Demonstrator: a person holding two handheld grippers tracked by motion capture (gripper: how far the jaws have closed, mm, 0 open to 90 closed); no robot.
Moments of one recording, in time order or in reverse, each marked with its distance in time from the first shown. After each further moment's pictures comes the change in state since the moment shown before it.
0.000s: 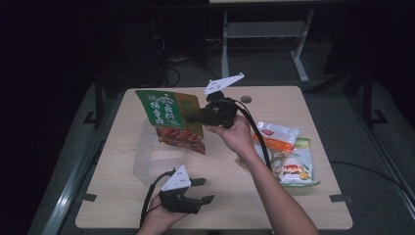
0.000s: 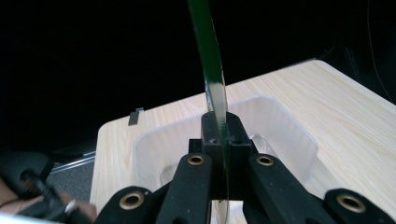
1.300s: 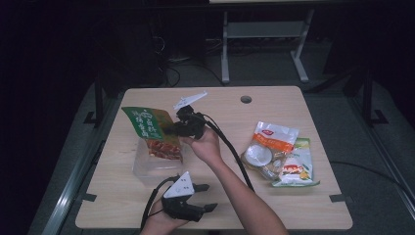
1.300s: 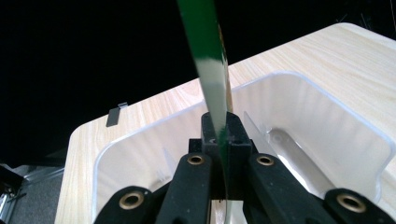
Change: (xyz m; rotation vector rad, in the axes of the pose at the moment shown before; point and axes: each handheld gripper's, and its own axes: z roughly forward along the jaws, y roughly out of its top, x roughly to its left) left arm -0.010 -0.003 0.001 0.024 -0.048 0.061; right arm -0.010 -0.031 0.098 0.053 -0.010 0.090
